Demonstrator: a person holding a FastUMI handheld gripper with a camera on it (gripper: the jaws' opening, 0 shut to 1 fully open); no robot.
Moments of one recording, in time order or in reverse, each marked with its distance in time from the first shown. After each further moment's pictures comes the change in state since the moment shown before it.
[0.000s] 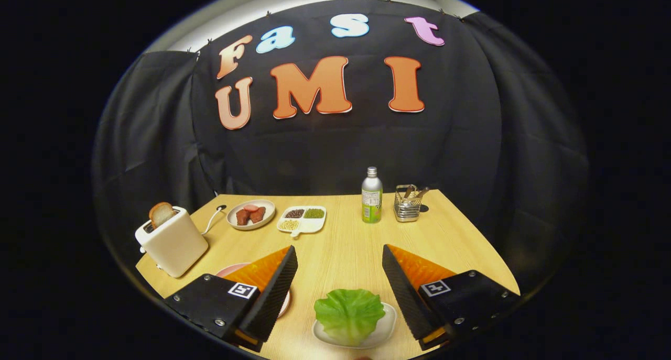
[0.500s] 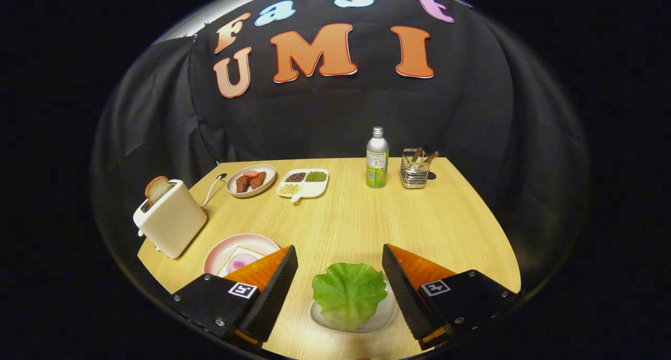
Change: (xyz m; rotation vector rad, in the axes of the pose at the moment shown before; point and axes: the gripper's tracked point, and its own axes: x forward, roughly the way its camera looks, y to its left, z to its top) arm 0.009 0.003 -0.048 -0.003 0.214 0.038
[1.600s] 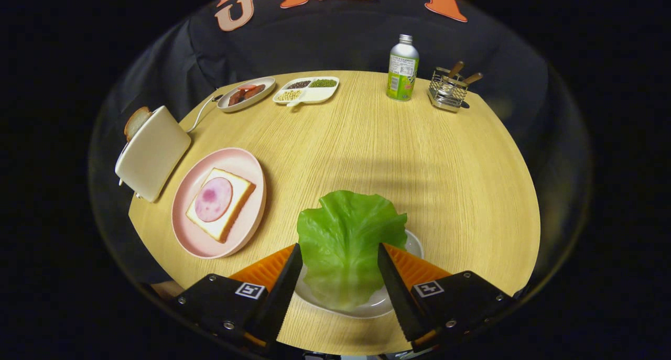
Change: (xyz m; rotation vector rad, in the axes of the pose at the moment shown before) arm 0.049 -0.010 -0.121 -0.119 0.435 0.048
